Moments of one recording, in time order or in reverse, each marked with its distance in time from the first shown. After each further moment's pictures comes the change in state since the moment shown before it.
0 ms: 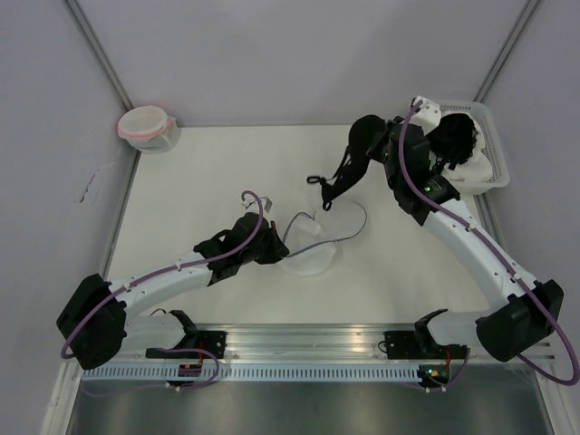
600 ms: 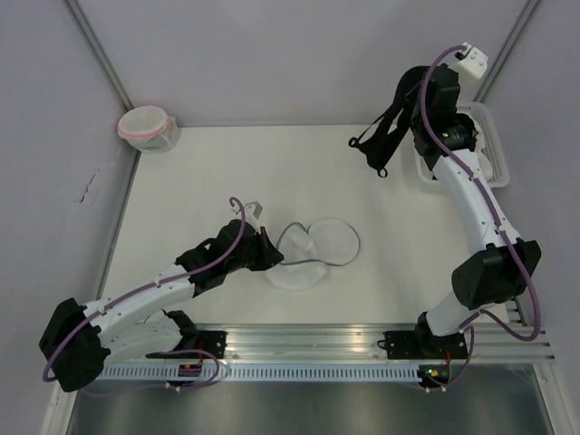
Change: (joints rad) left arm 0.000 -0.172 -0.061 -0.061 0.047 -0.013; right arm -0.275 0.300 0.431 0.008 0.080 -0.060
